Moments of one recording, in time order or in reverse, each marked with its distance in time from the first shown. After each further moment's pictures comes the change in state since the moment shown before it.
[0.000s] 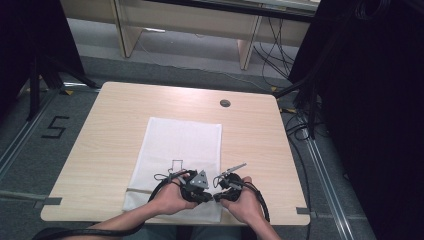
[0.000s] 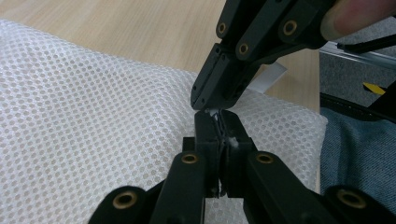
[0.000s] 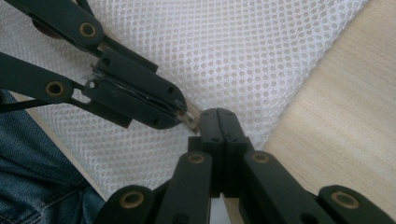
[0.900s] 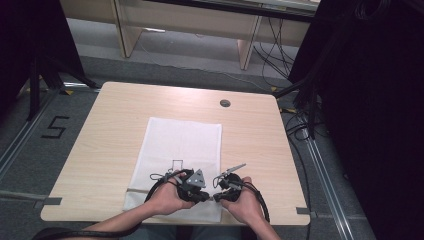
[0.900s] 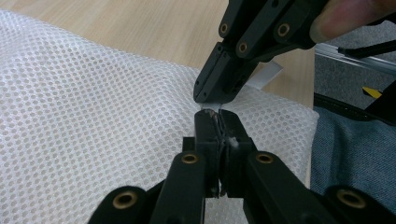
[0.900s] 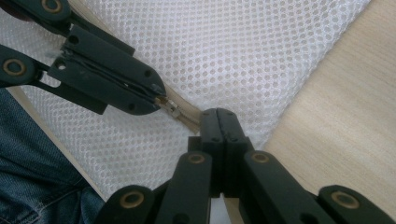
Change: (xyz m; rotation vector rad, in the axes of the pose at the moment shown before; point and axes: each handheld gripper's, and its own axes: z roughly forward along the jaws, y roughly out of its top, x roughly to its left) left arm 0.001 -0.001 -0.011 -0.003 0.009 -0.004; right arm 0.001 0.000 0.000 0.005 -0.008 0.002
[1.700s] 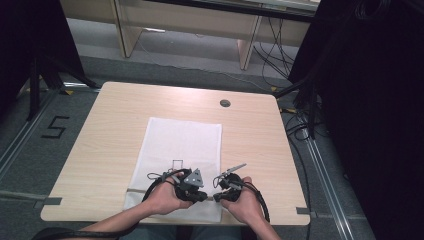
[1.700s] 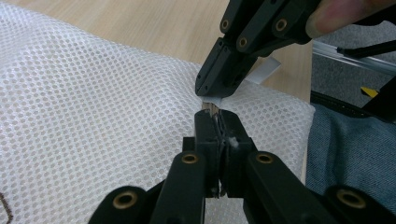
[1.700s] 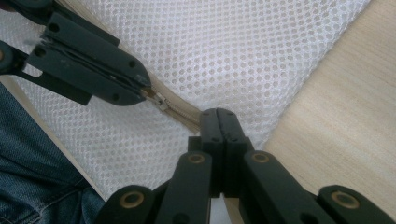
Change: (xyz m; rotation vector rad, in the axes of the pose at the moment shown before) left arm 0.001 -0.002 -0.007 0.007 -0.001 -0.010; right arm -0.001 0.000 0.000 -0.006 0.004 -0.008
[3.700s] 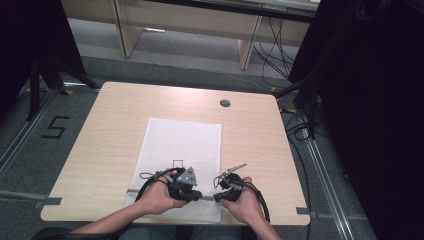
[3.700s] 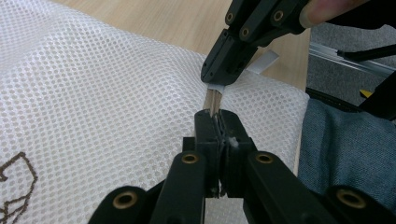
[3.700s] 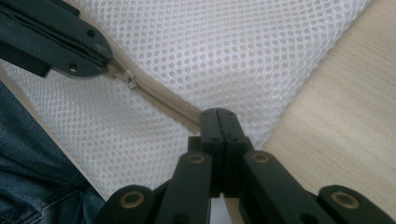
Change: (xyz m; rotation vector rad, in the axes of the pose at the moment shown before) left arm 0.001 -0.007 -0.017 -0.006 0.007 -0.038; right arm -0.002 0.000 0.001 -0.004 0.008 -0.020
